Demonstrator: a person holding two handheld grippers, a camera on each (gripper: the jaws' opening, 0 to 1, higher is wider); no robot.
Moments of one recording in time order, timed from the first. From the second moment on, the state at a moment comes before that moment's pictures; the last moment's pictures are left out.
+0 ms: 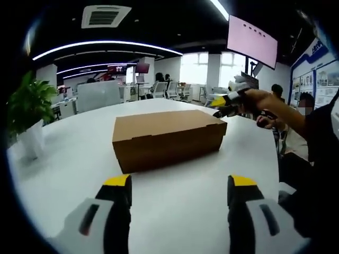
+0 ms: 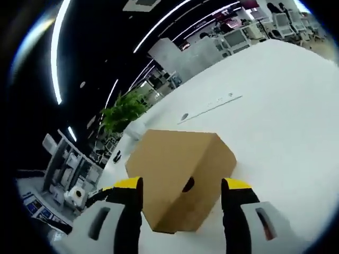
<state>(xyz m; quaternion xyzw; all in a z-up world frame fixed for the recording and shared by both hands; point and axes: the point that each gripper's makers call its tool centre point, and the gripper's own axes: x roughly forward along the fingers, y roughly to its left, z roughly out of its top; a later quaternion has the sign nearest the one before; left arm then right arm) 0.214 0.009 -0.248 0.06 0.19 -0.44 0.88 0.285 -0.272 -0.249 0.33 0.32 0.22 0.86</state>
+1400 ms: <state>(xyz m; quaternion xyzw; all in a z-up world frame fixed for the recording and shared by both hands) 0.215 0.010 -0.246 0.07 0.19 -0.44 0.88 0.291 -0.270 -0.285 0.41 0.35 0.23 0.81</state>
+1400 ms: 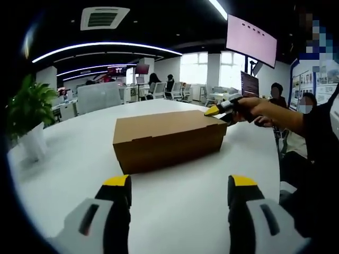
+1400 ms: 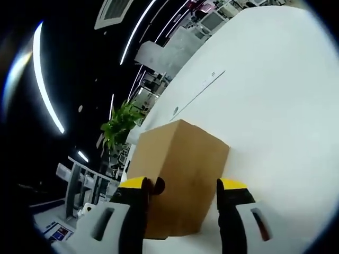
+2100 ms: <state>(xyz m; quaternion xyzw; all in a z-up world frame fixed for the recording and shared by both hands) 0.208 0.003 -0.250 0.06 0.19 -0.45 0.87 0.288 -0.265 -0.278 0.41 0.36 0.22 0.81</state>
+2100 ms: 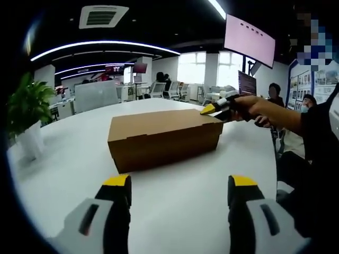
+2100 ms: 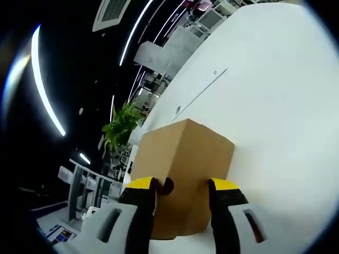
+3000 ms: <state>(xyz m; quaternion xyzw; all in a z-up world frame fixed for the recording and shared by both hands) 0.205 0.001 -0.246 0.05 0.19 -0.45 0.87 0.290 -0.273 -0.274 0.43 0.35 0.23 0.80</state>
